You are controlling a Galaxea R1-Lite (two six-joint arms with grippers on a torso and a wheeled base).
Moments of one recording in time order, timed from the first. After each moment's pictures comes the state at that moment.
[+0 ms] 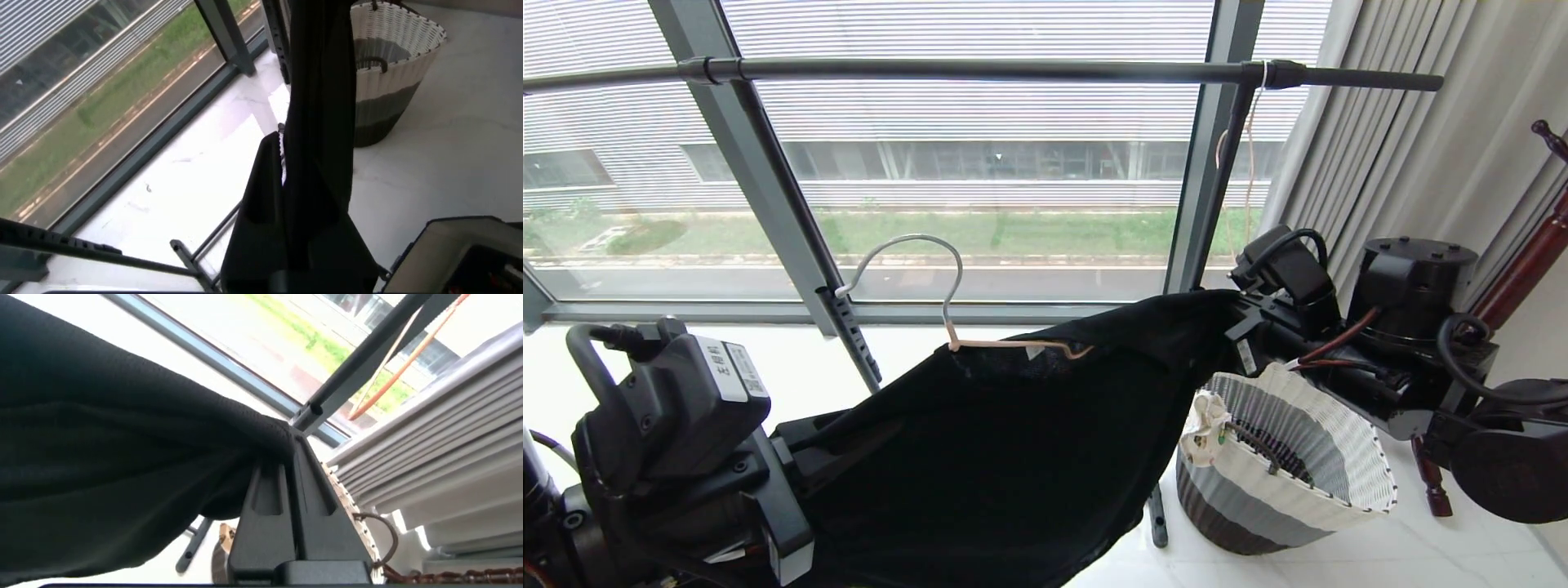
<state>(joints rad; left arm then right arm) -0.51 1.14 -0.42 -0.52 -0.22 0.48 0.62 1.74 -0.82 -0.82 -0.23 -0.38</state>
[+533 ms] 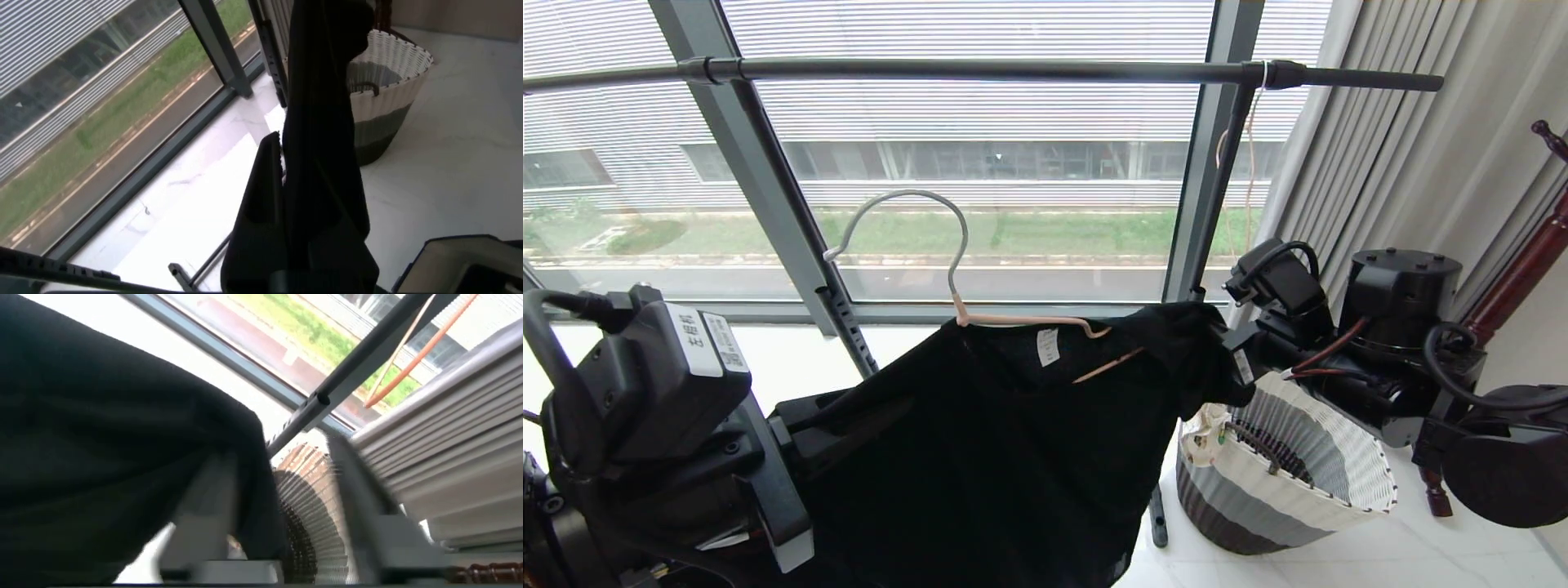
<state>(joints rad) -0.55 1.14 -0.47 -0.52 -0.22 0.47 0.62 1.76 -0.80 -0.82 -0.24 -0.37</state>
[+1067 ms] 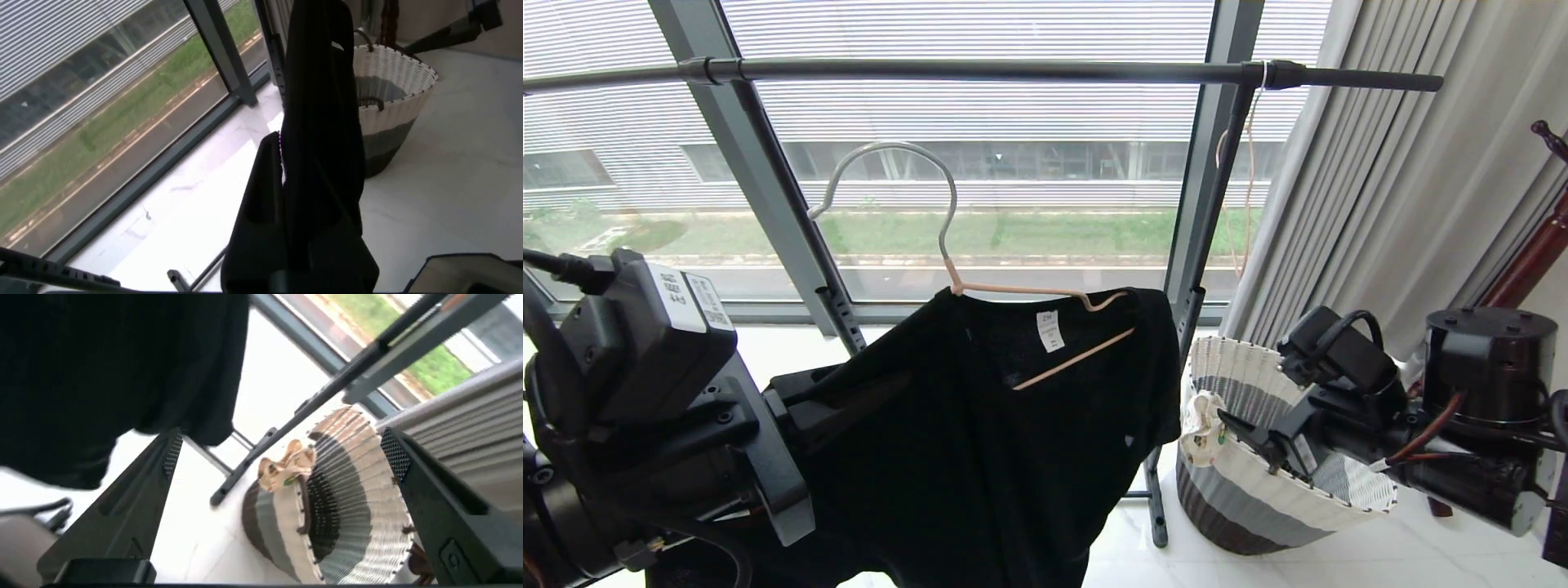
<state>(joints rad) -0.54 1.15 -0.51 -0.52 -0.21 0.44 0.62 1.55 -0.56 -0.66 -0.08 -0.37</state>
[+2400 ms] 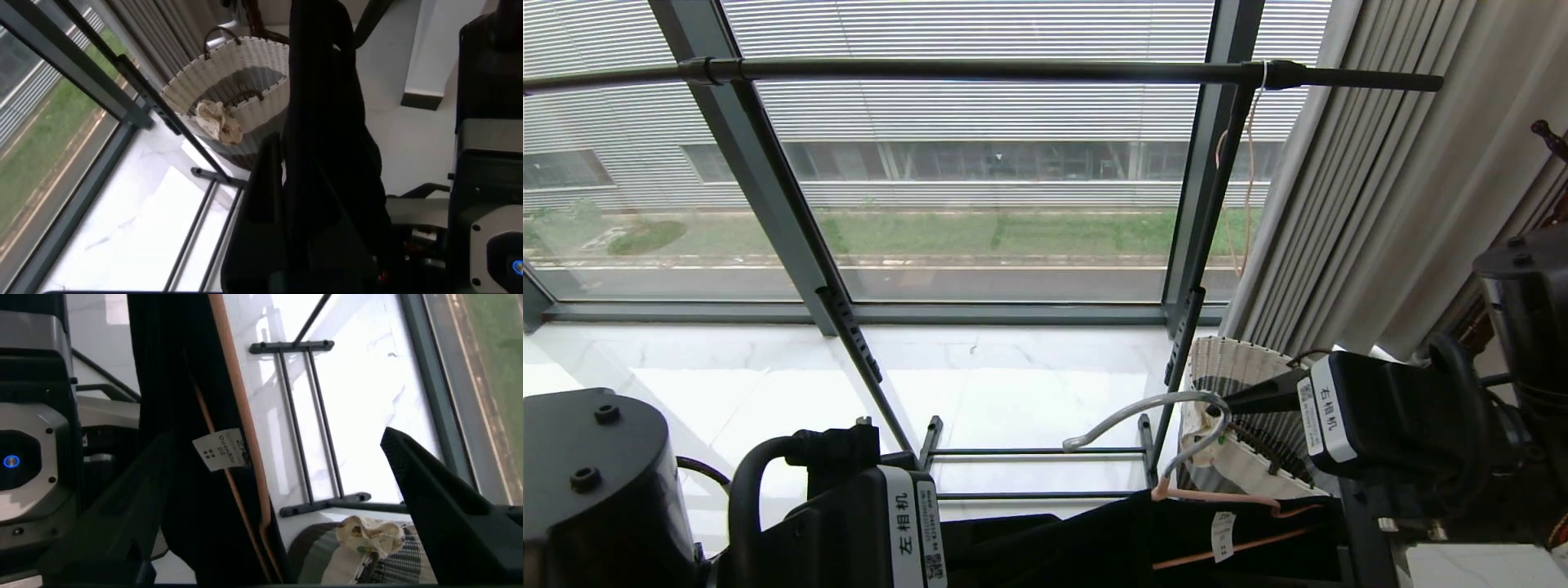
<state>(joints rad) -0.93 1.30 -0.49 -0.52 -0.21 0.48 0.91 1.37 -0.95 0.16 0.24 -0.56</state>
